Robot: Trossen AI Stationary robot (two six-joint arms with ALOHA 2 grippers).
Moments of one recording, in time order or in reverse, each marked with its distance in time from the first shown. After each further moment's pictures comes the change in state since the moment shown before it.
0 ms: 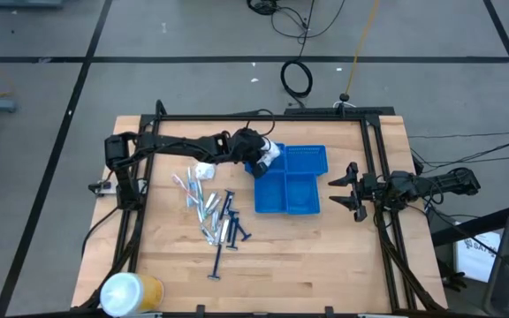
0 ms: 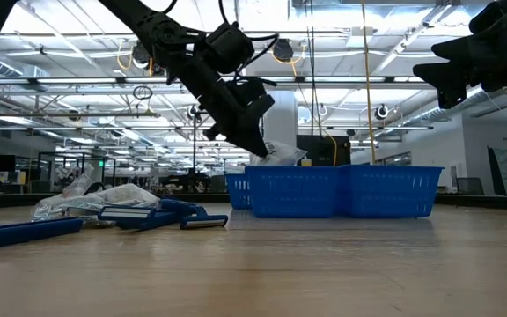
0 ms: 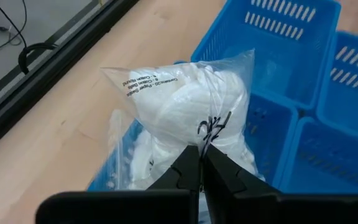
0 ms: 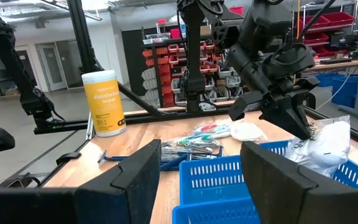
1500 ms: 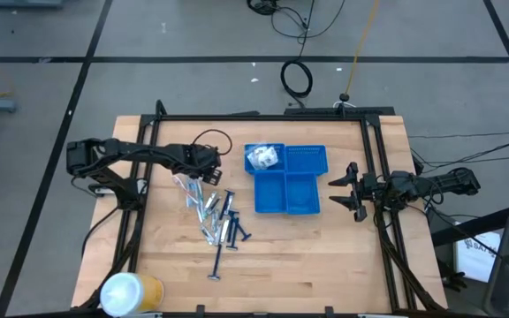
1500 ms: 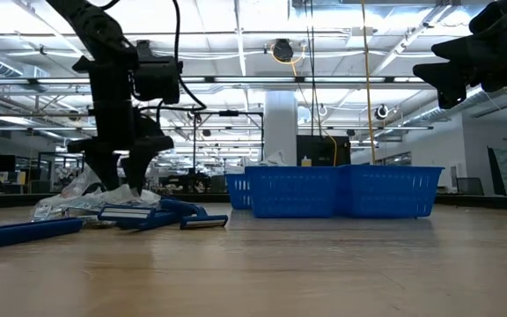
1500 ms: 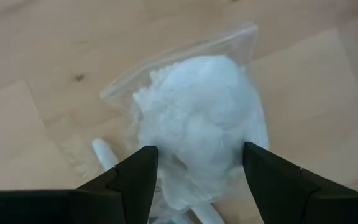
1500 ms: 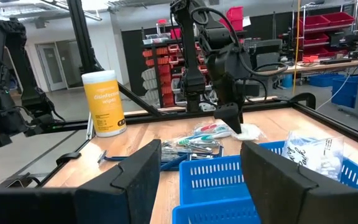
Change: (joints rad) left arm 0.020 -0.335 -0.410 -0.593 -0.087 -0.704; right arm 0.000 0.000 0.000 0.000 0.000 0.000
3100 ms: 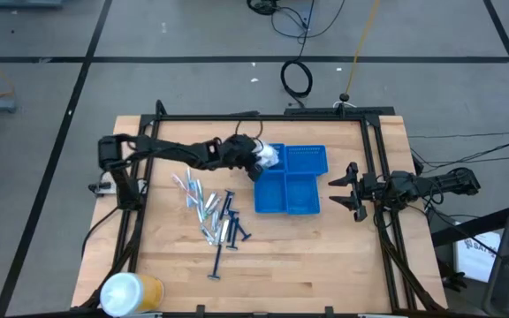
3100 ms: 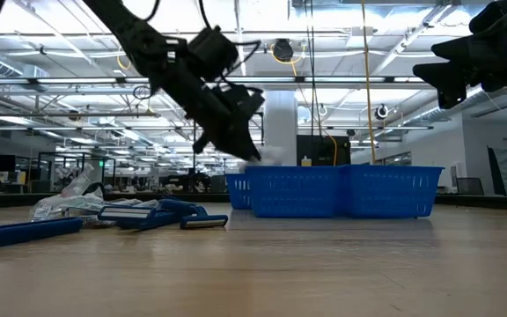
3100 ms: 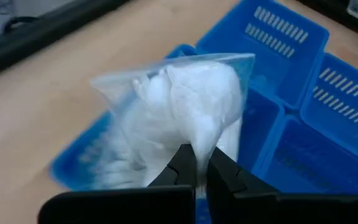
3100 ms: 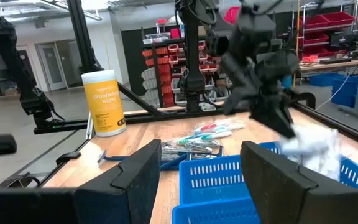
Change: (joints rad) left arm -0.034 0.280 0.234 0.769 0.115 0.507; right arm 0.000 0.000 0.000 0.000 0.000 0.000
